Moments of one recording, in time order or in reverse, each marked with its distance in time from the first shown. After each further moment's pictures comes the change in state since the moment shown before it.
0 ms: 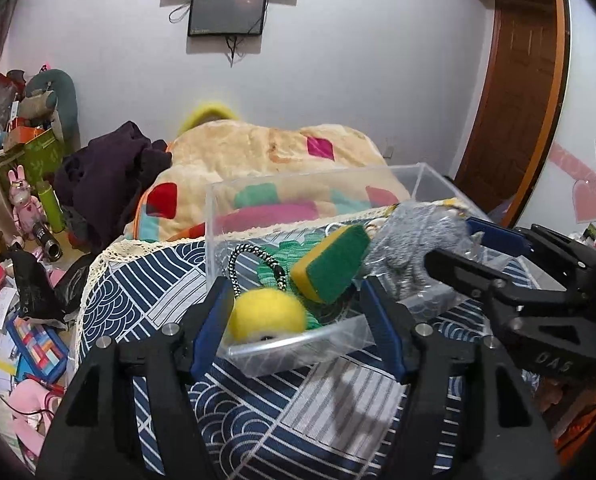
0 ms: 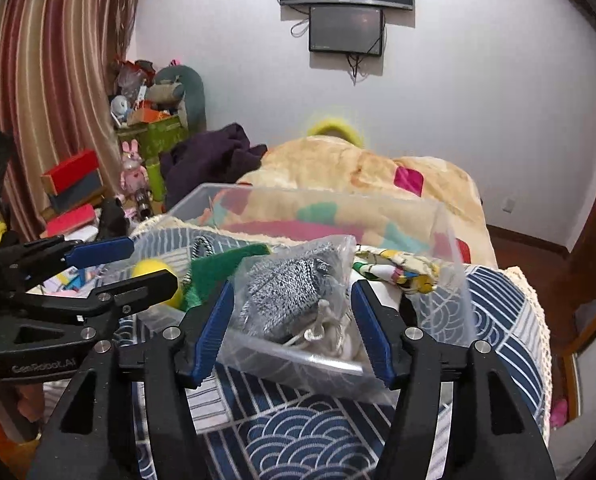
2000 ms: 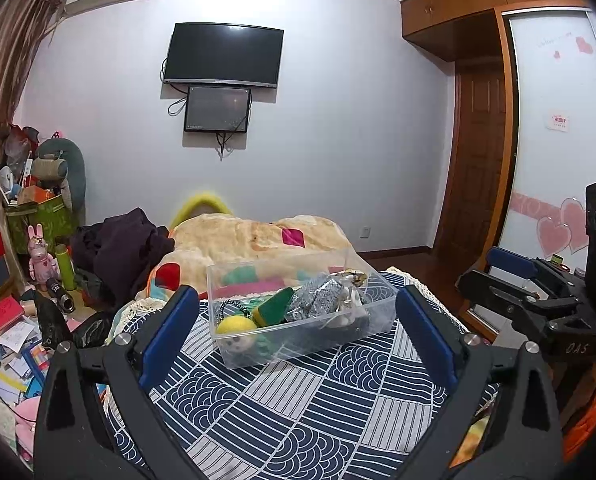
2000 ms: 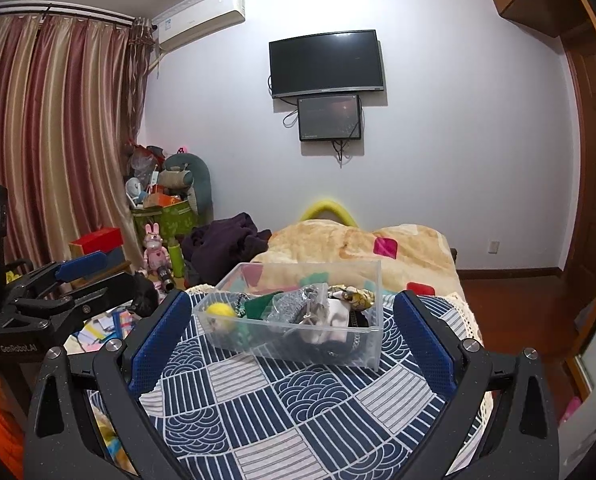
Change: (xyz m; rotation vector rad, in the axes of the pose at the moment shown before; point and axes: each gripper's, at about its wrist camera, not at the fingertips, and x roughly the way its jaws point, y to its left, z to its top) left arm -0.155 -0.045 -0.026 0.047 -0.327 -0.034; right arm -0.141 0.008 -0.029 0.067 -0.296 -0.006
